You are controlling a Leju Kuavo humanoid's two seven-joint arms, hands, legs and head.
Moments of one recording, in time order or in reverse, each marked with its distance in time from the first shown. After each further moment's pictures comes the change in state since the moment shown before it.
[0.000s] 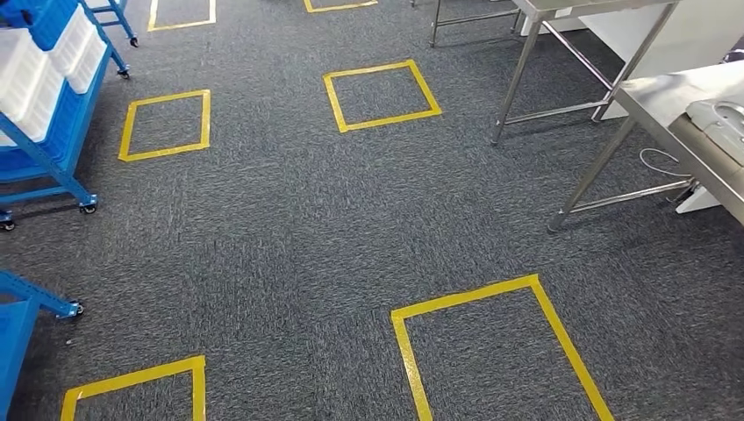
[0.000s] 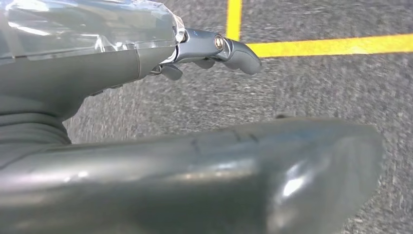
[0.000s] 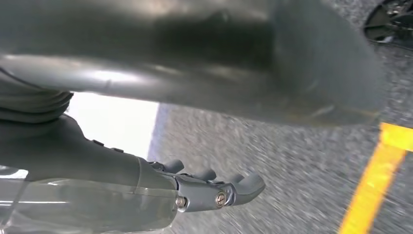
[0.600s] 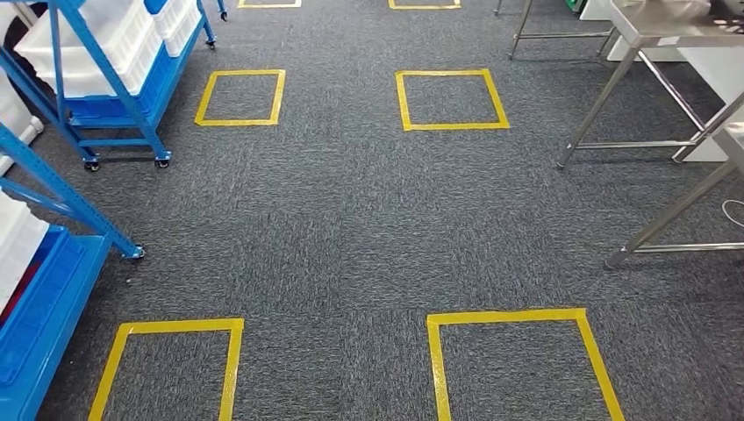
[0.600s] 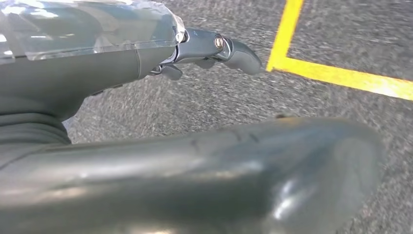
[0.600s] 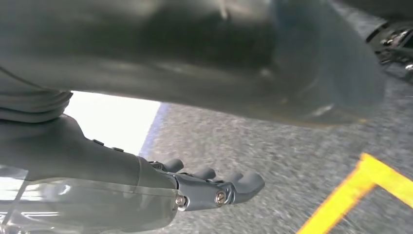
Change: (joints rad) left arm -0.004 -0.004 0.004 0.000 -0.001 0.014 0.049; right arm 0.003 0.045 0.004 0.023 0.047 0.015 0.058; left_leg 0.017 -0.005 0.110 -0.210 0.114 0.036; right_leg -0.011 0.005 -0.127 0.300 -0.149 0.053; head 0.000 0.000
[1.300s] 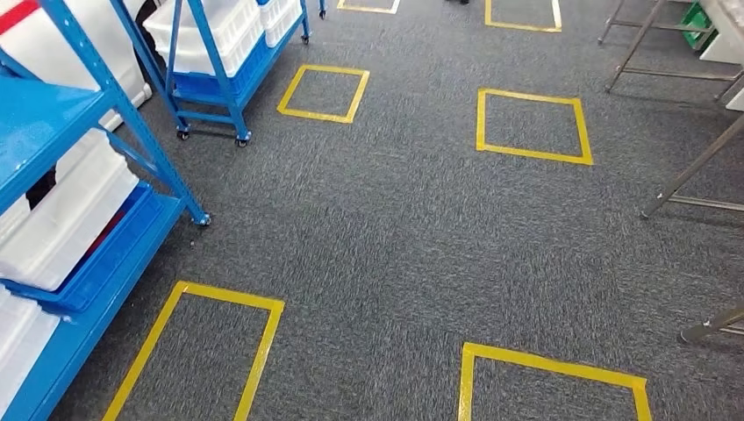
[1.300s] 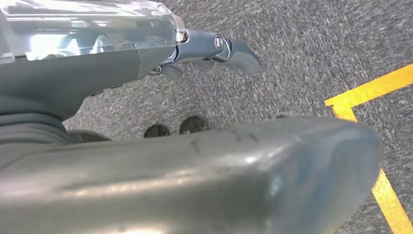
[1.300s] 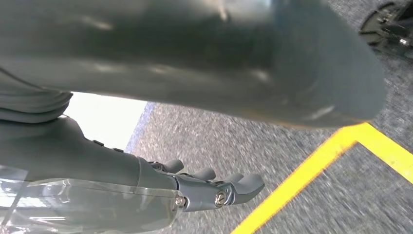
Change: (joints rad) left arm 0.000 -0.089 0.302 -0.053 0.348 -0.007 -0.129; right arm 0.014 -0.003 -0.044 0.009 -0.060 -0.021 -0.008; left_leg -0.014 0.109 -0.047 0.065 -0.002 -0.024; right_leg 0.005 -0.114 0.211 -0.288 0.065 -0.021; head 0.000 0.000
